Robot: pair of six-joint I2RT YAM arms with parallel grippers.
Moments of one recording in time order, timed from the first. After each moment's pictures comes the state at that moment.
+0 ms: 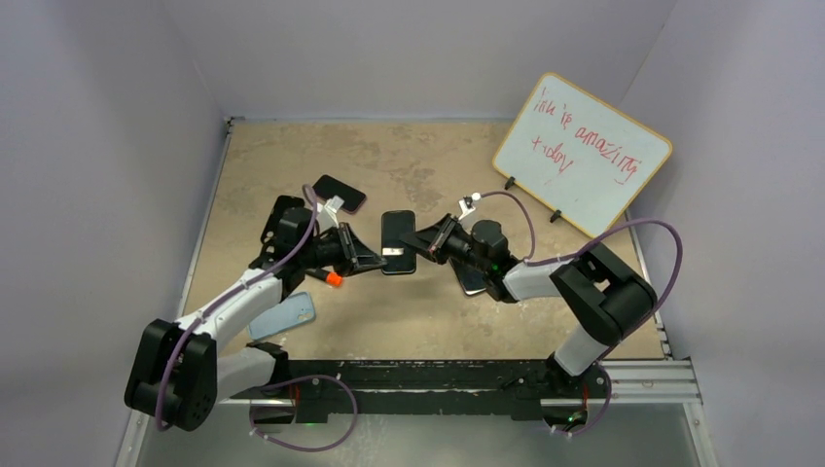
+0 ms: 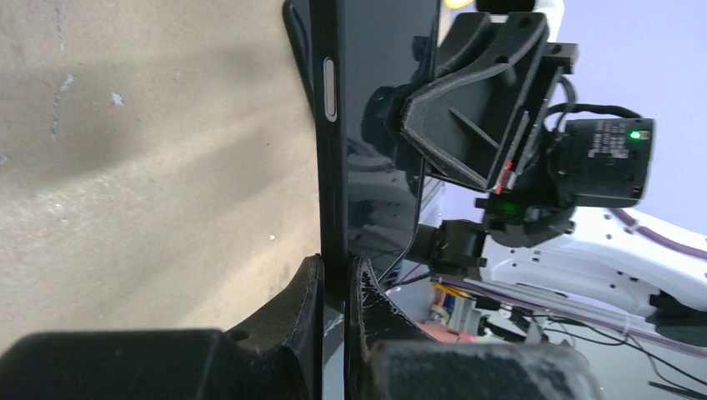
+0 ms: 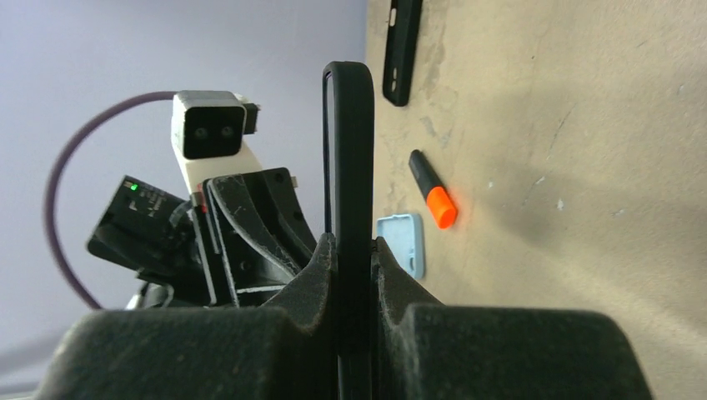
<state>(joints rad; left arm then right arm) -0.32 1.14 0.50 0.08 0.71 -0.97 0.65 1.66 0.54 0.98 -0.33 1.40</state>
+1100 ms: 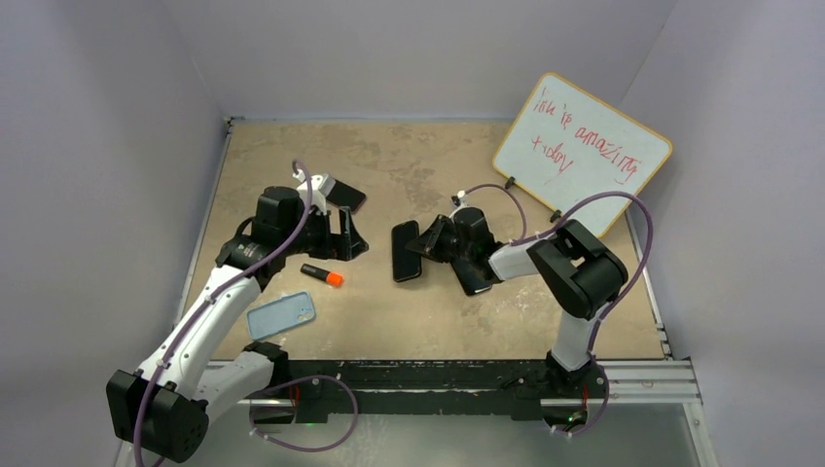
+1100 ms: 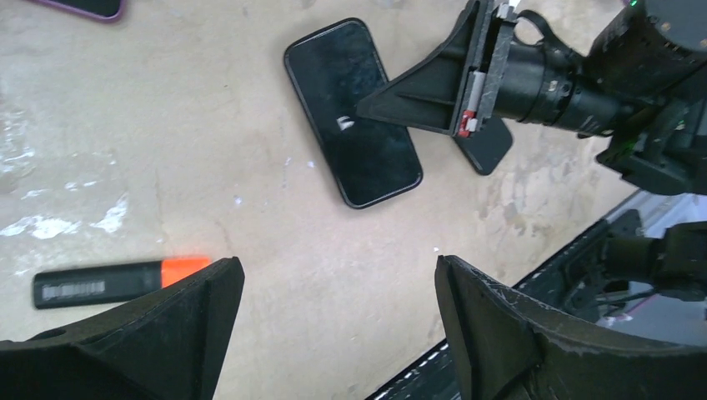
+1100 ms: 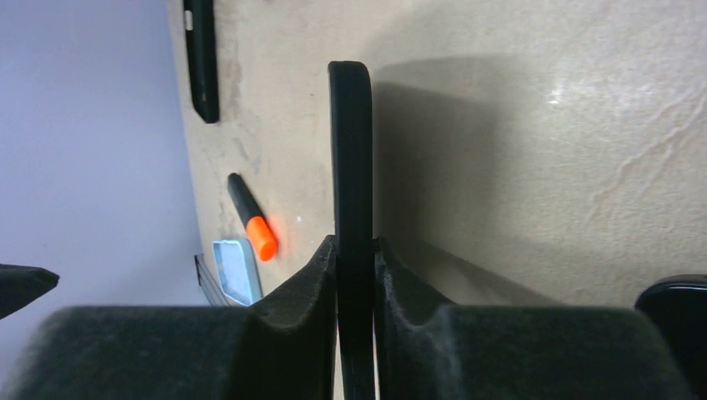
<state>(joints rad) -0.32 0.99 0.85 -0.52 0.37 -0.33 0.61 1.82 0.72 0.62 -0.28 1.07</state>
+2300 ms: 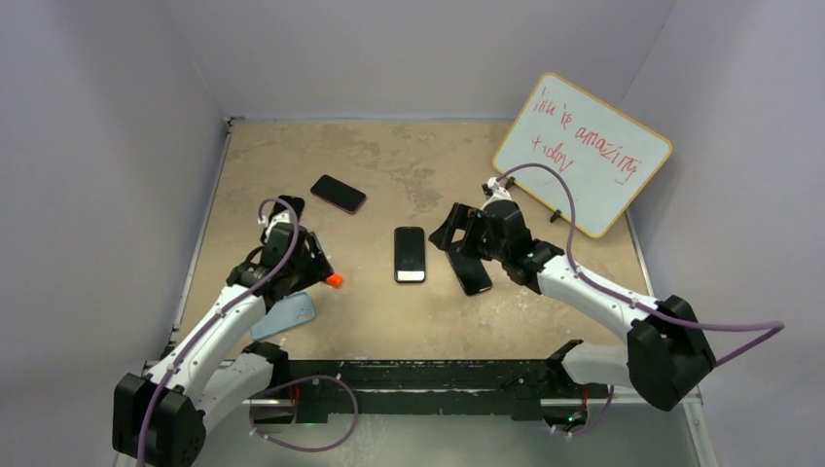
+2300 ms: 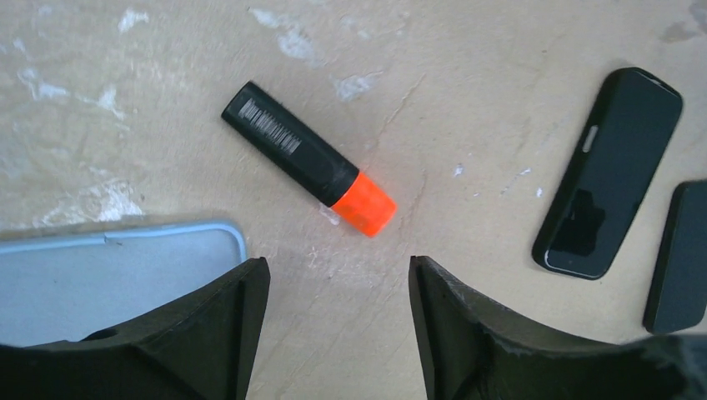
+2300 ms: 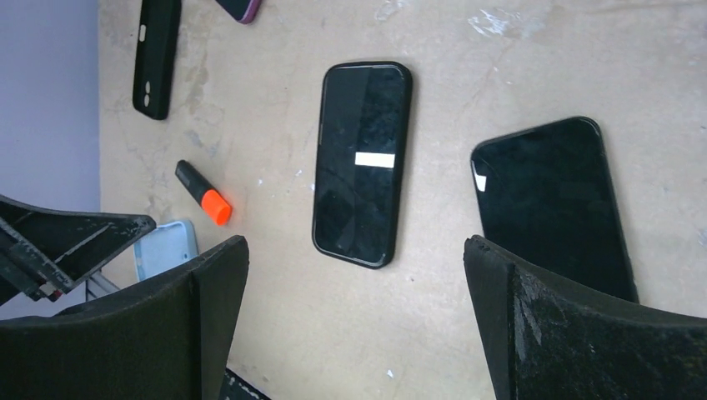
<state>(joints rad) -0.32 0.92 0.60 -0.60 -0.15 -0.70 0.60 1.27 0.73 -0.04 -0.05 0.77</state>
